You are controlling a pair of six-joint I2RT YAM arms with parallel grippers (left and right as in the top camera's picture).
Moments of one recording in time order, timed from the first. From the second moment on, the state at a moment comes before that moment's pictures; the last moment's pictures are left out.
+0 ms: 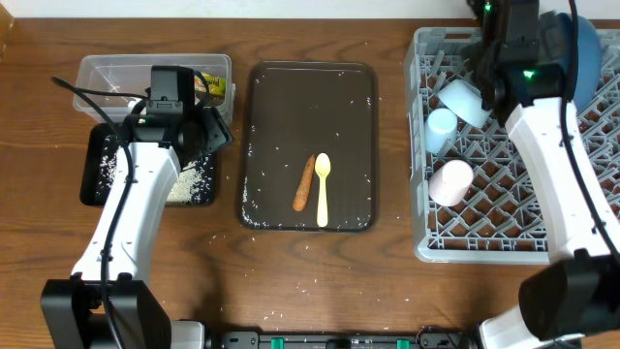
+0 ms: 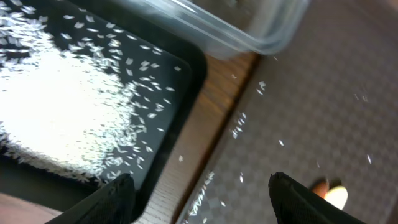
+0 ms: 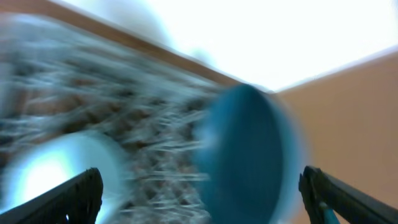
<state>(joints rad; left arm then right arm) -0.02 1.55 1.24 -0.81 0.01 -0.51 0.14 1.71 1.64 -0.65 0.45 -0.36</state>
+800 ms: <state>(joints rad) -0.02 1.43 1.24 -0.98 0.08 -0.43 0.63 1.92 1.52 -0.78 -0.12 0.40</state>
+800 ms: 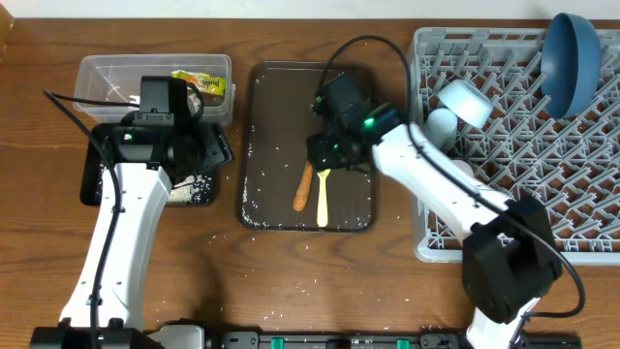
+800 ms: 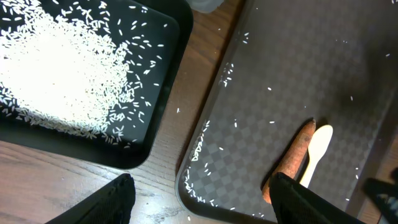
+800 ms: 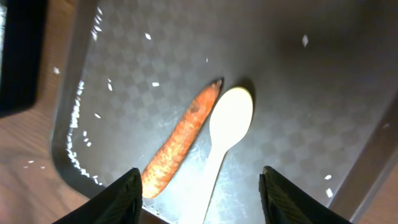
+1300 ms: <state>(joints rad) -0.02 1.43 1.24 -0.97 0.08 -0.43 0.70 2.03 1.47 -0.82 0.04 0.54</state>
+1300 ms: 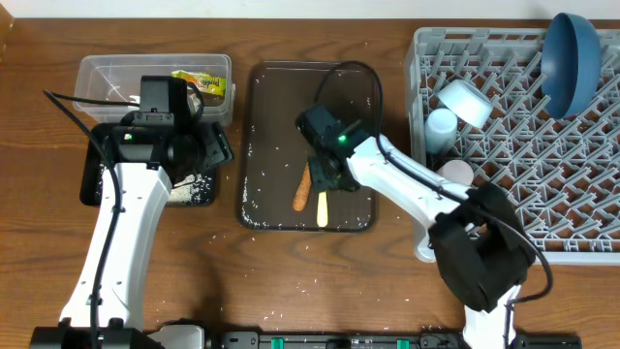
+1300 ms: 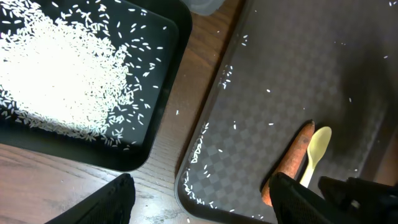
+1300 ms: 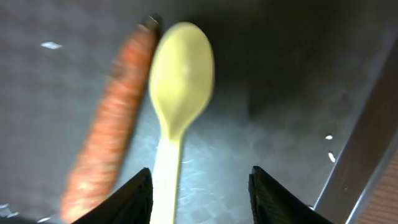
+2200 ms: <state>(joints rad) -0.02 1.43 1.24 -0.96 0.08 -0.43 0.72 2.10 1.48 -0.75 -0.02 0.58</state>
